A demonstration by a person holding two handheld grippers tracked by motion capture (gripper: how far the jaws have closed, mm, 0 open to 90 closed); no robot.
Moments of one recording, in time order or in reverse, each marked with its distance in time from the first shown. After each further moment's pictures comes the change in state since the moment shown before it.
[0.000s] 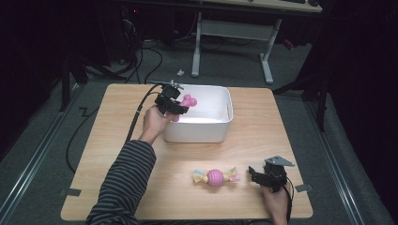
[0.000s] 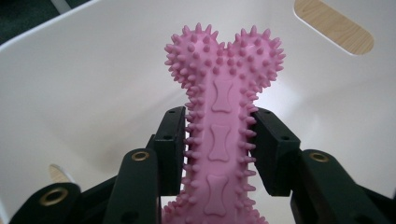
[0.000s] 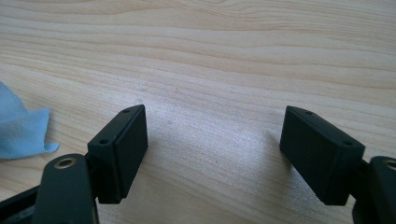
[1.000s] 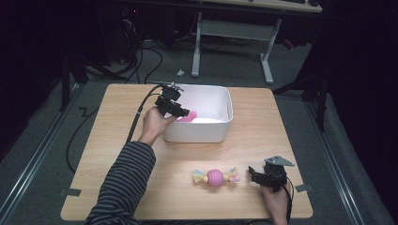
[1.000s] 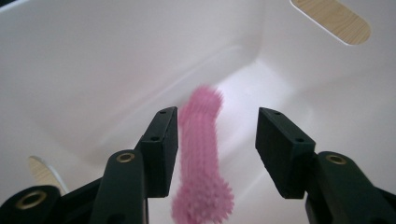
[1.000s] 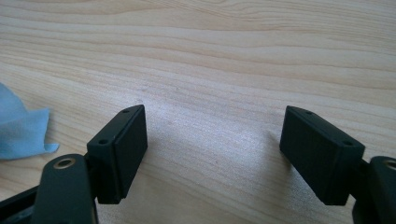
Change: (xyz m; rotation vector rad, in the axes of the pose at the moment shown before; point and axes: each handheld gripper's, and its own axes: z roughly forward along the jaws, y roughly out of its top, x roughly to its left) left arm -0.001 -0.003 -0.002 0.019 -0.022 -0.001; right arm 0.000 0.000 0.000 0.000 0.001 -0.006
